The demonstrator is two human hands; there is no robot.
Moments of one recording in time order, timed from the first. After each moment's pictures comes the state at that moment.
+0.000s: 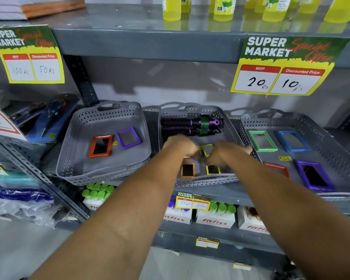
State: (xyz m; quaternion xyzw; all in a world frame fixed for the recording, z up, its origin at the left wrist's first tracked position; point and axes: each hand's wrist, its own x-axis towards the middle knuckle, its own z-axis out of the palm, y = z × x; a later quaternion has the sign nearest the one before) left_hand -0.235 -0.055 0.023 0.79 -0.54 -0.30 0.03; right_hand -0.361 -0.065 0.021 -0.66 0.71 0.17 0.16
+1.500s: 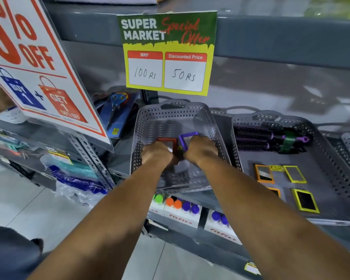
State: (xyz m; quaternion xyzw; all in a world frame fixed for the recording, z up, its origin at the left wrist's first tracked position) left_hand 0.027 -0.032 -0.023 0.91 -0.34 -0.21 0.10; right_hand -0.079 -0.084 -0.020 -0.79 0.59 -0.02 0.17
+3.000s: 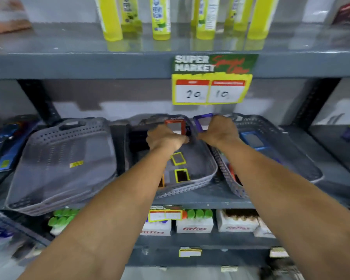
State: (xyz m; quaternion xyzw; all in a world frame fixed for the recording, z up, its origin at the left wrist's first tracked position) left_hand -0.292 -0.067 0.066 0.80 -0.49 -0.23 0.27; right_hand -0.439 -0.091 0.069 -0.67 0.71 -0.19 0.07
